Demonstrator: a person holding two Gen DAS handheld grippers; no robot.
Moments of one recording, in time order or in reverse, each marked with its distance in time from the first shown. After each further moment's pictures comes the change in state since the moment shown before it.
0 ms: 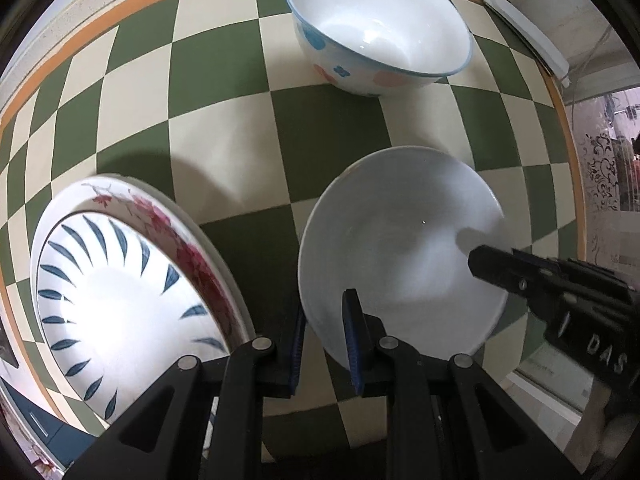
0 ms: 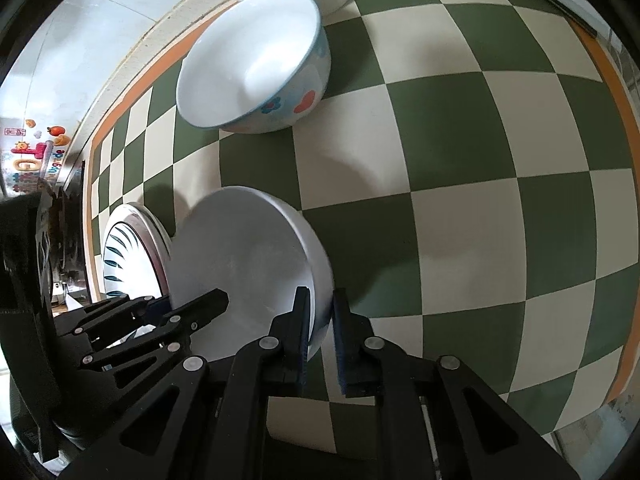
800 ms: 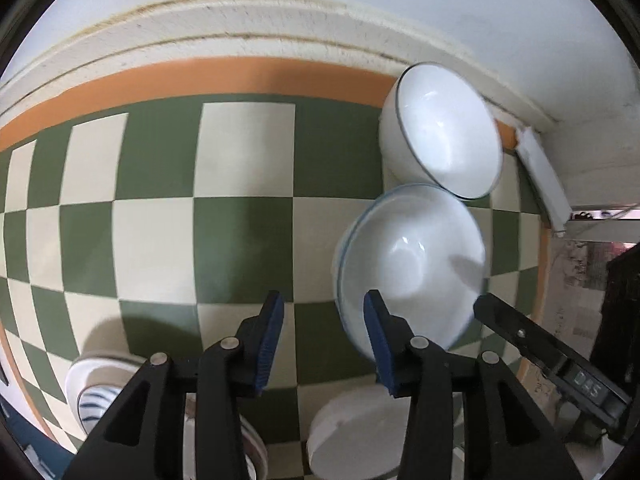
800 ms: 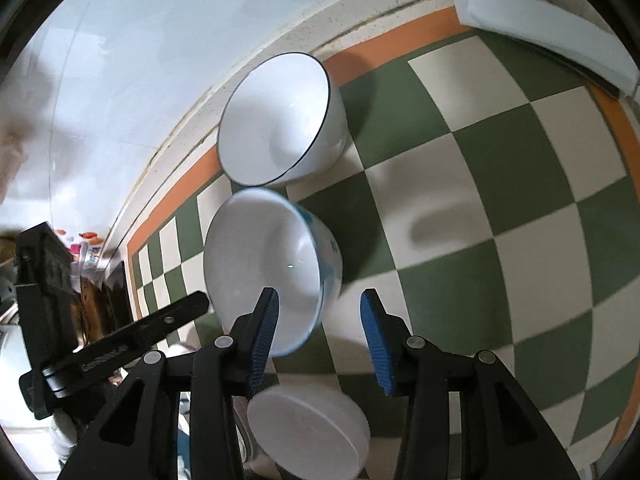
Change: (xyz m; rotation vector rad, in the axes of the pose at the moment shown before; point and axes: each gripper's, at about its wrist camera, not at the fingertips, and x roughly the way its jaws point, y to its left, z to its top) left arm -0.035 0.046 0.134 -0.193 -0.083 -0.105; right arm -0.035 -0.020 0.121 0.152 -0.143 0.168
